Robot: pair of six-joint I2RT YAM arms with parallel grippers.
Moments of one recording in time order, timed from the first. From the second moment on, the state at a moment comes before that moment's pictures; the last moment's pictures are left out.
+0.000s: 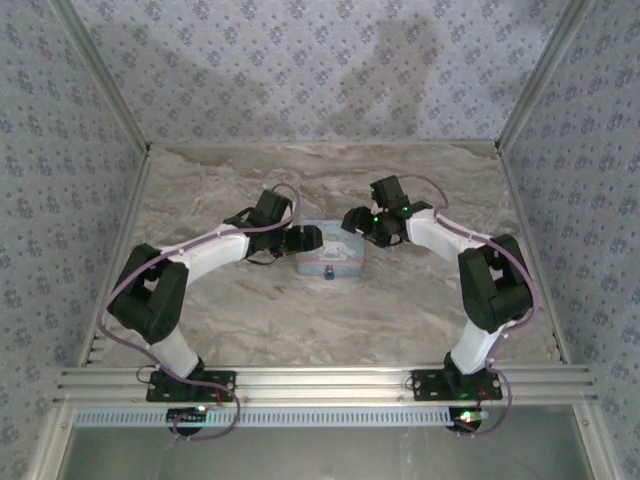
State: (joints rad) left arm -0.58 1.67 1.05 -0.29 0.30 -0.66; right arm 0.42 1.72 1.15 -0.39 -0.27 0.74
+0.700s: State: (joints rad) left arm -0.53 1.09 0.70 -0.54 0.06 -0.75; right arm 0.70 1.52 1.20 -0.63 -0.13 0.50
